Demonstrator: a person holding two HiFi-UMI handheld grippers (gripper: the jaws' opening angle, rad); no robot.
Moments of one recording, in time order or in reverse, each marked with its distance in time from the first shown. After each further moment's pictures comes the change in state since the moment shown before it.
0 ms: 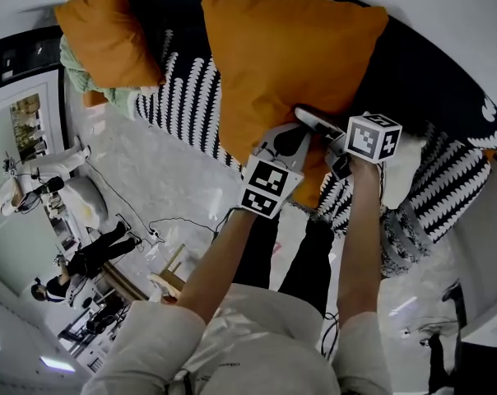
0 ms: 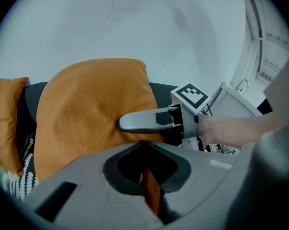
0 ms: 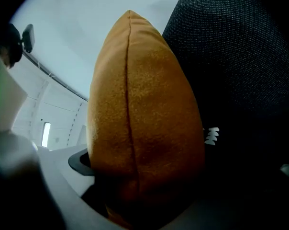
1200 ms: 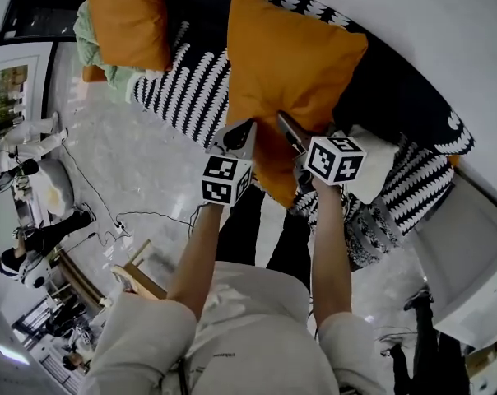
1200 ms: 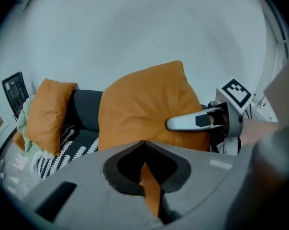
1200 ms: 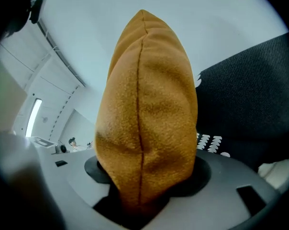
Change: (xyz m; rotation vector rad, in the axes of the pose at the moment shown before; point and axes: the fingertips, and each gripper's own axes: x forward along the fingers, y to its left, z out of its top) left arm -0.141 0.065 -0.007 -0.192 -0.083 0.282; right arm -0.013 0.125 -0.020 -0.200 0.009 -0.157
